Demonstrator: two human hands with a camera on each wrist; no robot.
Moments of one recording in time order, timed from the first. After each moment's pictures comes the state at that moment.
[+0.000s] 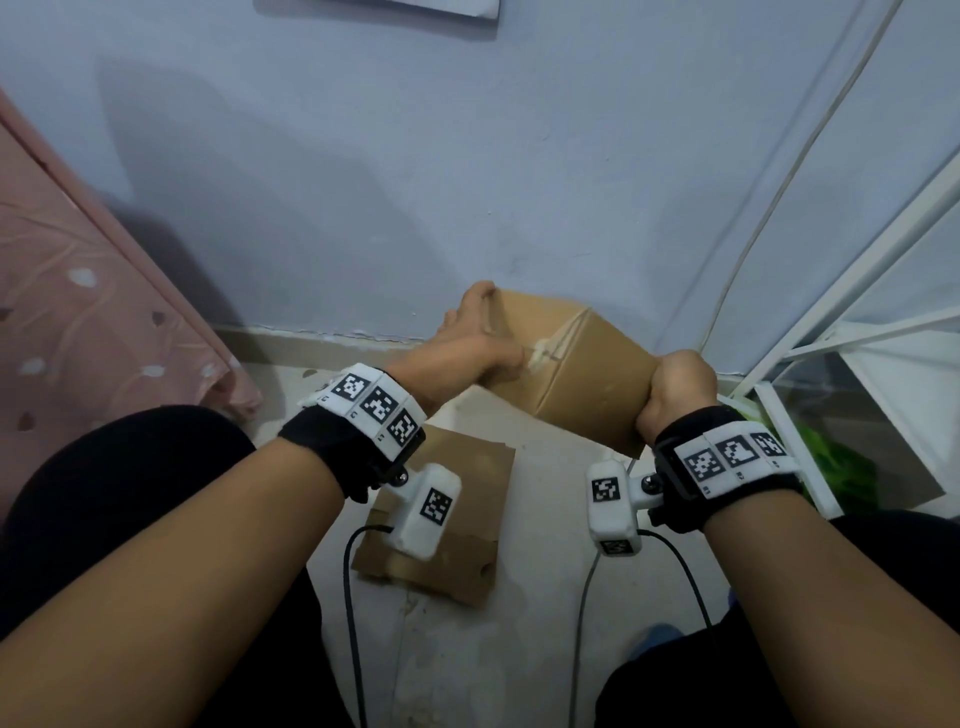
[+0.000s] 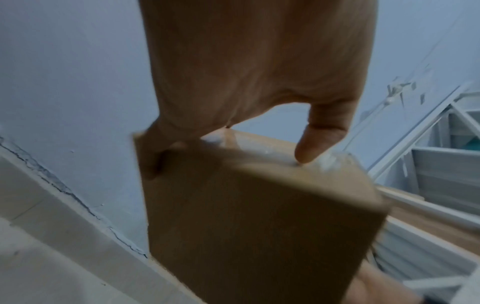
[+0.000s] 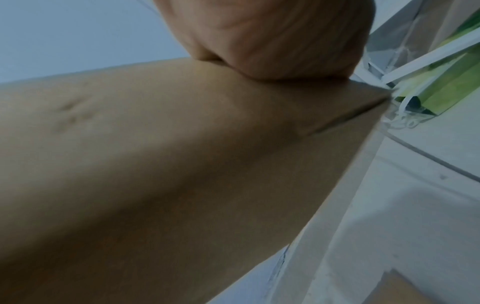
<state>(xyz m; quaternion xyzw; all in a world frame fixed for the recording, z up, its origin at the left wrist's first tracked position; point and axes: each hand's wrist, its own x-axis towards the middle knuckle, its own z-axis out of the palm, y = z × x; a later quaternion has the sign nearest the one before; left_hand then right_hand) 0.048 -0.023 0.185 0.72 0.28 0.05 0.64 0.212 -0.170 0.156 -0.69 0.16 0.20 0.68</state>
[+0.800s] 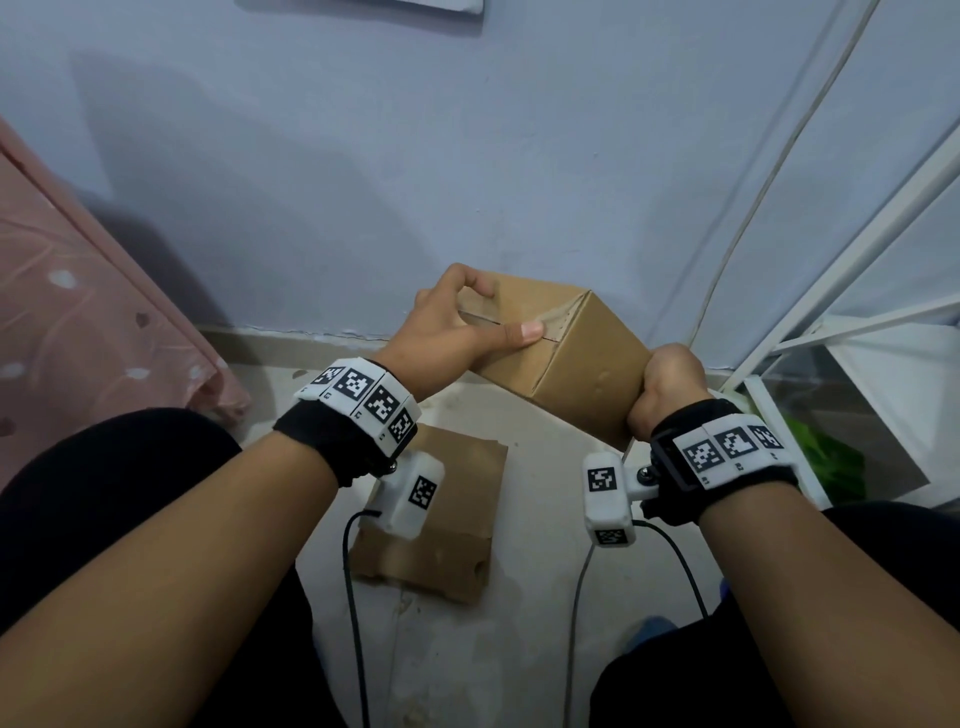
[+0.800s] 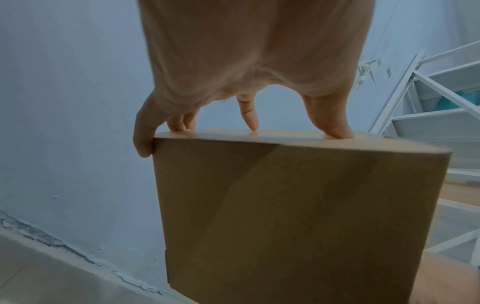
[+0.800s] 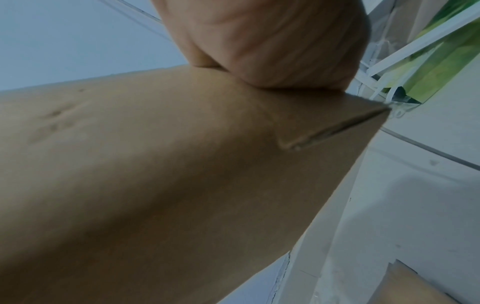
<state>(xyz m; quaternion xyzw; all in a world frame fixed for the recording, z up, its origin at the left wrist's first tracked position) 0.051 -0.013 0.182 0.75 0.25 0.17 0.59 0.200 -0.172 0.169 -0.65 0.19 0.25 0.69</state>
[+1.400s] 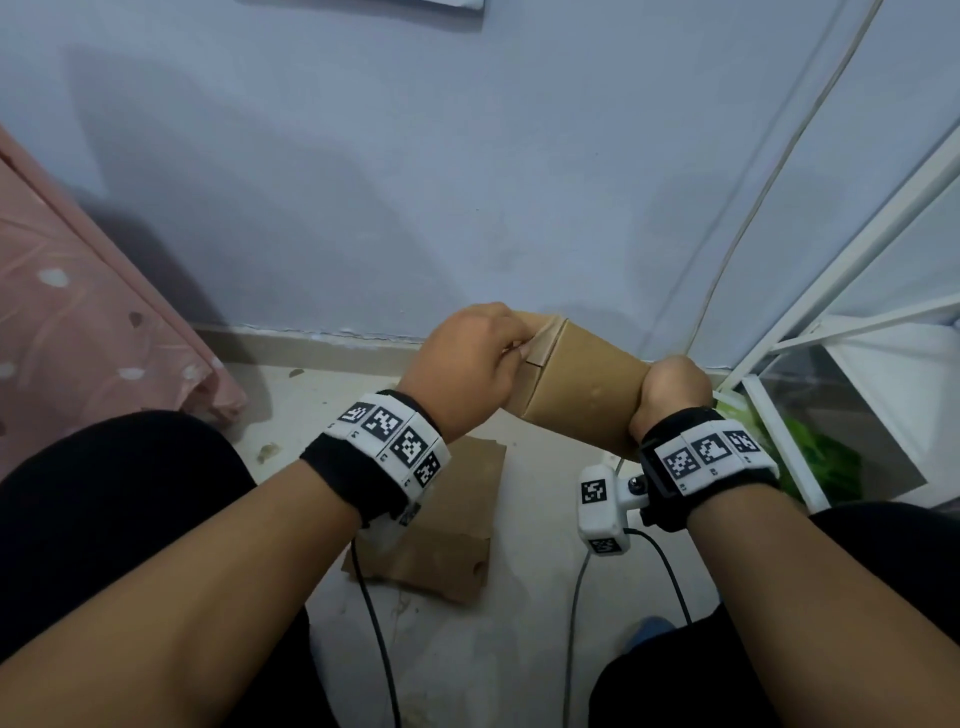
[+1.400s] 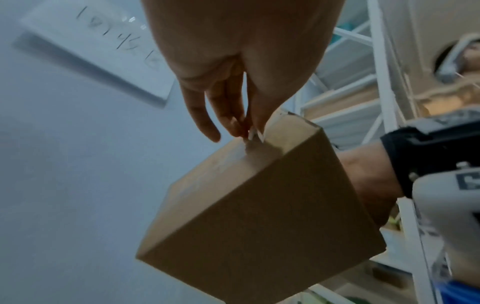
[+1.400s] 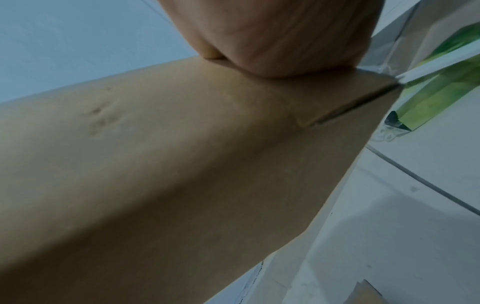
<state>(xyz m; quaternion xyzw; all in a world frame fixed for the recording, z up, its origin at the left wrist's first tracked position) 0.055 -0.028 0.162 0.92 0.07 0.27 0.26 0.217 -0.183 0.146 -0.92 0.03 0.11 0.39</state>
